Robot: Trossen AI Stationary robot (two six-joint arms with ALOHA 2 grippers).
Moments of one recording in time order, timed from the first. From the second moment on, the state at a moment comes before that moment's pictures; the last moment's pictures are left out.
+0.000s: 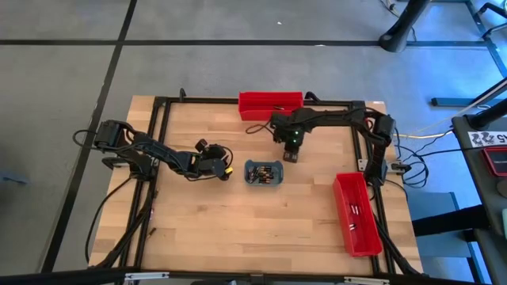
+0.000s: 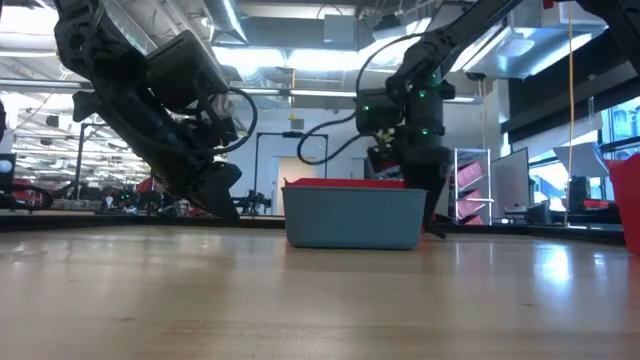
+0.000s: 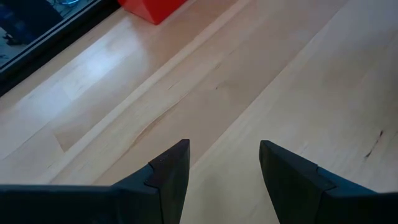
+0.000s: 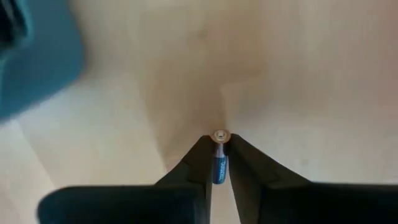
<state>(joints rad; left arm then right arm) -0.06 1.59 0.53 0.12 -0.76 -0.48 -0.39 1.90 1.27 -0.89 -0.12 -0.16</state>
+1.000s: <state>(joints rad) -0.06 1.59 0.53 0.12 -0.76 -0.49 -0.47 1.88 1.04 -0.47 -0.17 -0.24</state>
